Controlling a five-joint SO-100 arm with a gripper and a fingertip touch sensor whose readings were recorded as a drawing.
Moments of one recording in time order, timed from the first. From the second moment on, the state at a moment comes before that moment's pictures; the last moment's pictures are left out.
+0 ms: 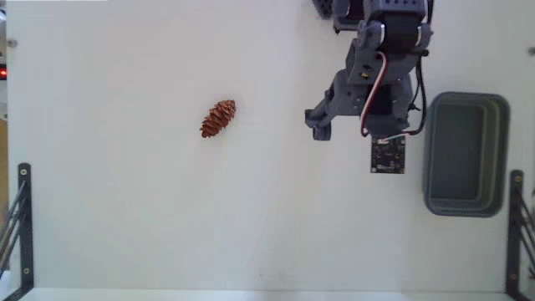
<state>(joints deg) -0.6 139.7 114.3 80.9 -0.3</state>
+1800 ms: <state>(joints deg) 6.2 139.7 114.3 80.9 -0.3</state>
